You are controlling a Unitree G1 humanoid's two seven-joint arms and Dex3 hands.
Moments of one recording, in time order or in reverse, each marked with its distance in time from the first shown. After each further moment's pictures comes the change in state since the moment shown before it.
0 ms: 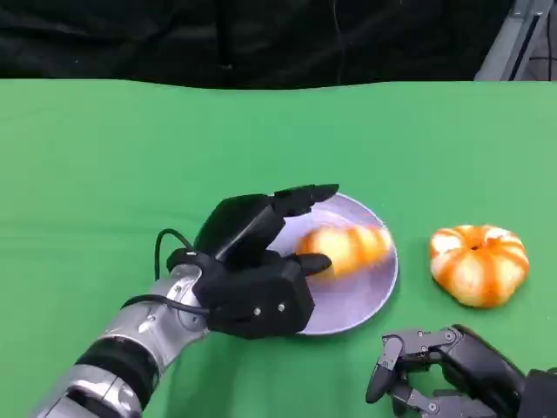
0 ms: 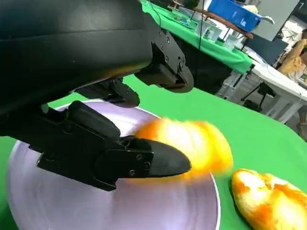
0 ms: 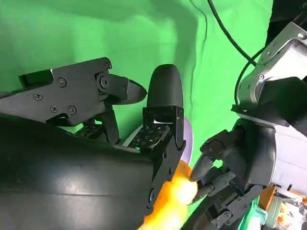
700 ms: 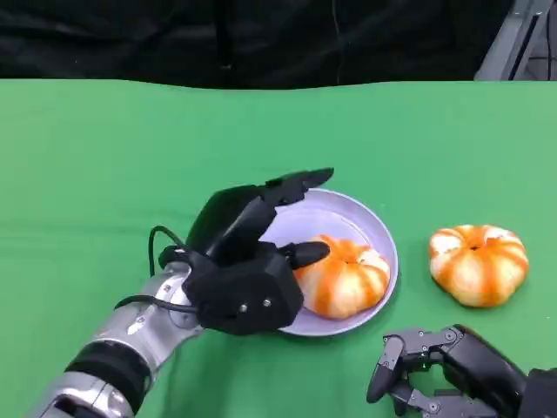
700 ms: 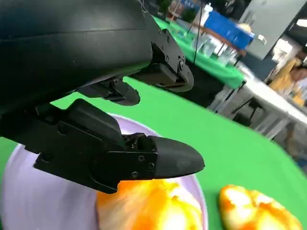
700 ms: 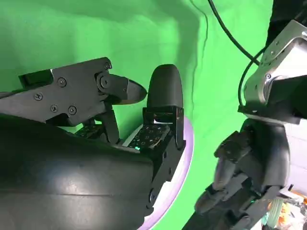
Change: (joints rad) left arm 0.036 0.022 0.049 -0.077 -0.054 -0.045 -0.009; right arm -0.003 0.000 -0.002 0.009 0.008 -0.001 0.007
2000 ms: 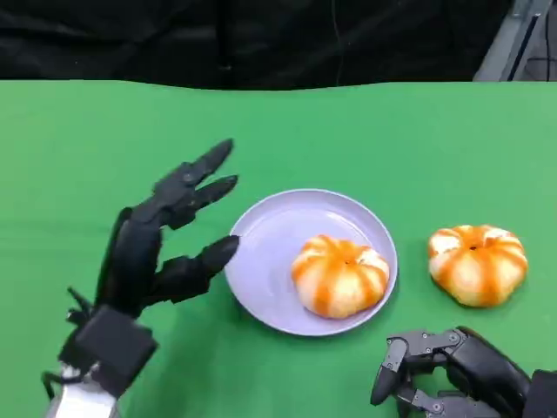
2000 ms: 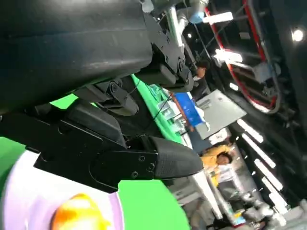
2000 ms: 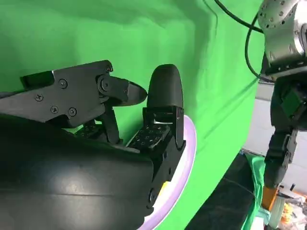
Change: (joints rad) left arm 0.356 0.011 0.307 -0.309 -0.482 -0.301 -0.297; right arm -0.003 -0.009 -0.001 0.024 0.009 -0.013 0.009
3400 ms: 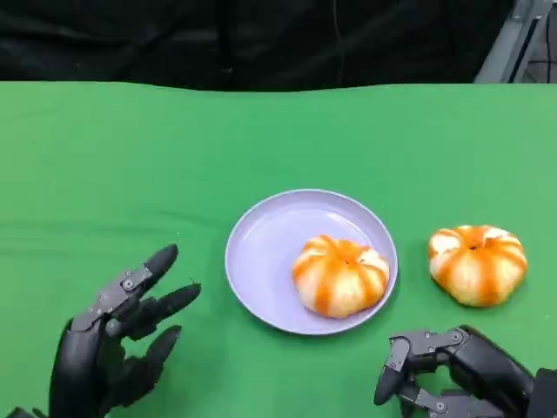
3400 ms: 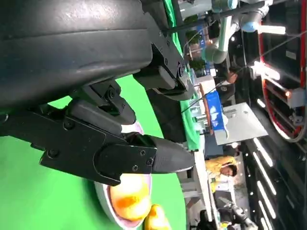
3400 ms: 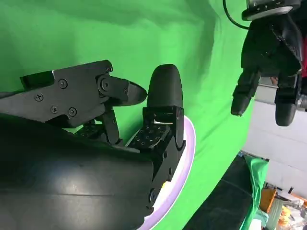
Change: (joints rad) left arm 0.218 -0.069 0.185 0.132 -0.267 -0.110 -0.422; right arm -0.006 -0.008 -0.002 0.004 0.006 -0.005 0.014
